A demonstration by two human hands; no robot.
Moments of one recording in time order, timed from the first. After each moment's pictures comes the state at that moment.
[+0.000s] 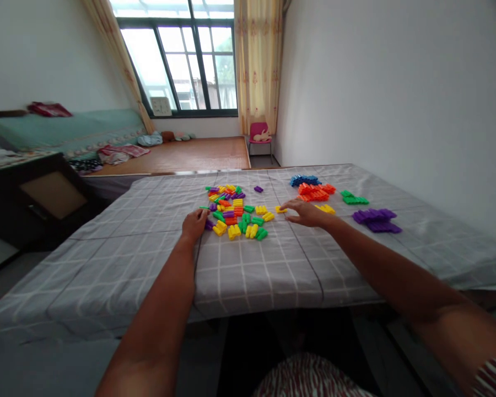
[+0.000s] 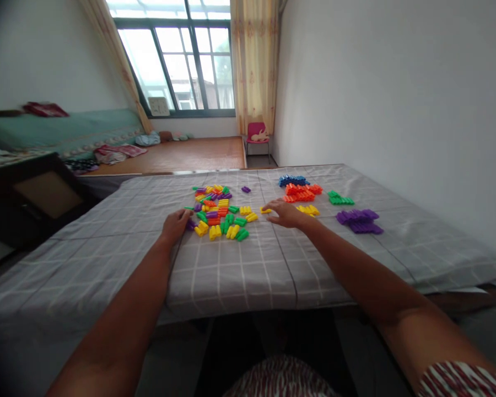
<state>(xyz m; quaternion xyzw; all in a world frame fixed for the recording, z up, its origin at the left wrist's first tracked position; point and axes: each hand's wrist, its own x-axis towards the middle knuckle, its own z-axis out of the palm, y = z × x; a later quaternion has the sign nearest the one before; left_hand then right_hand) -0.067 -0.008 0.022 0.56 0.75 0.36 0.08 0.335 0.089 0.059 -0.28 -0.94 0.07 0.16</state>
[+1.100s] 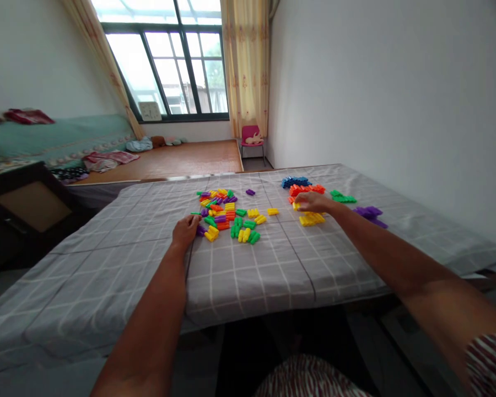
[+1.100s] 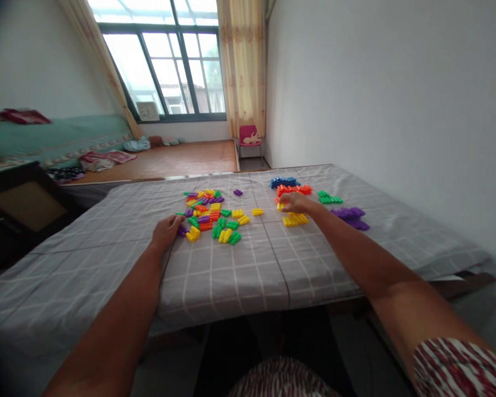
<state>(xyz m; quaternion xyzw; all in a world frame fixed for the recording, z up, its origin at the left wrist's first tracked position) -0.068 -0.008 0.024 0.55 0.75 0.36 0.09 0.392 0.128 0.080 -0.45 -0.87 0.13 0.13</state>
